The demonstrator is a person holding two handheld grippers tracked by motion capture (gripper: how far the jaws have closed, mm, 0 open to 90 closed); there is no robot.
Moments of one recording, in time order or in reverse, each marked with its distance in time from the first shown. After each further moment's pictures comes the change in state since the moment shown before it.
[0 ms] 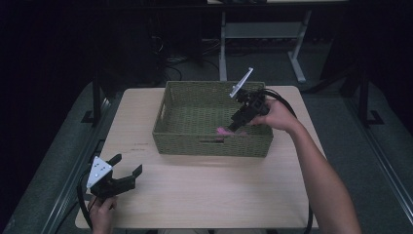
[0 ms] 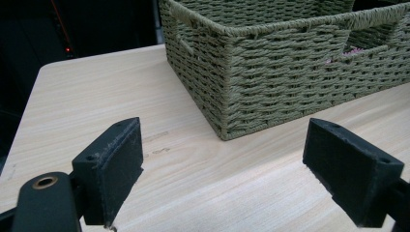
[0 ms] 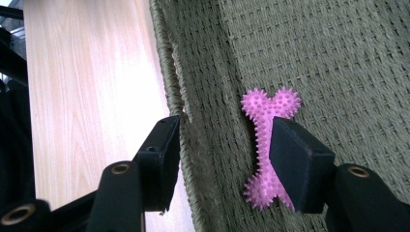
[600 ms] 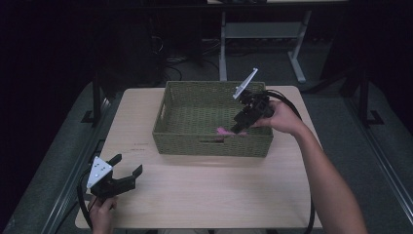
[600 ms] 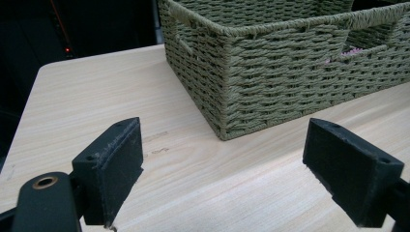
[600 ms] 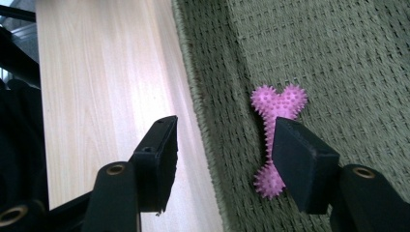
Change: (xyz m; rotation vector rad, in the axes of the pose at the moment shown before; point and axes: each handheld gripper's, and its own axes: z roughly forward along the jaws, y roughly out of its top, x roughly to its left) left arm -0.001 0.000 0.000 0.003 0.000 0.003; right arm 0.016 -0.007 -0.012 -0.018 -0.011 -0.018
